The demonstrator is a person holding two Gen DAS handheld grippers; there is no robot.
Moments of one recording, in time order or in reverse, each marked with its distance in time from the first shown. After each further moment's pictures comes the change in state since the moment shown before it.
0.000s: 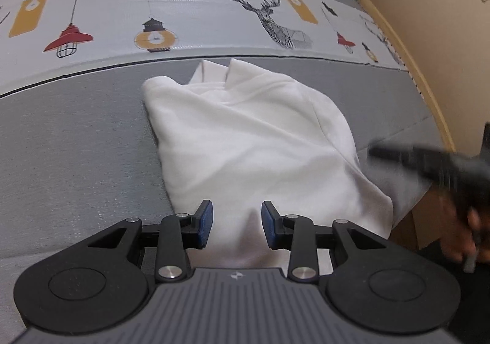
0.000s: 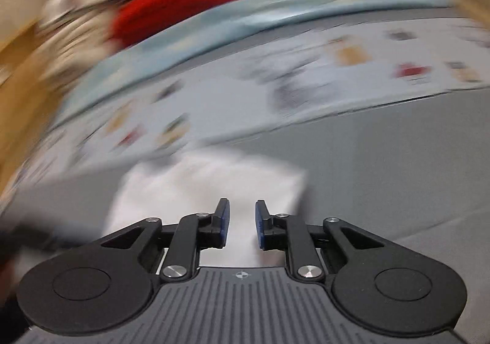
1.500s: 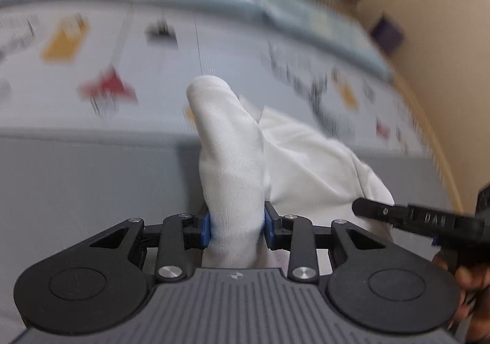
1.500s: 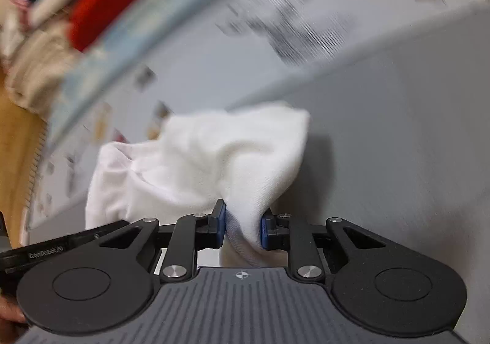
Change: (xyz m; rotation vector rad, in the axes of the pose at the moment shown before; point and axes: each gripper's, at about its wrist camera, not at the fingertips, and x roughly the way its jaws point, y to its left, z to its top) left arm -0.004 0.061 0.042 -0.169 -0.323 0.055; right arm 0.081 0.008 0.050 0.292 0.041 -0.028
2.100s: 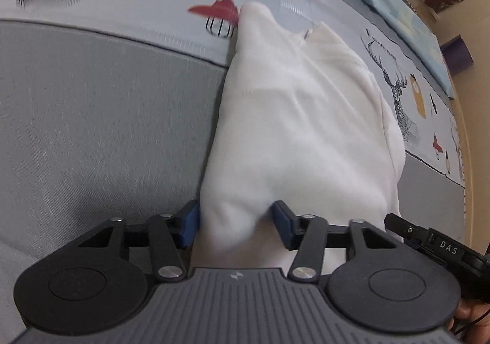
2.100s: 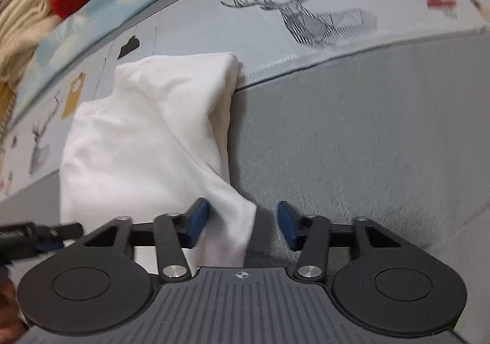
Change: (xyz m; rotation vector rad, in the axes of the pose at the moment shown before) left arm 0.011 0.081 -0.030 -0.266 0.271 0.084; right arm 0.040 0.031 -0.014 -0.038 0.097 -0.168
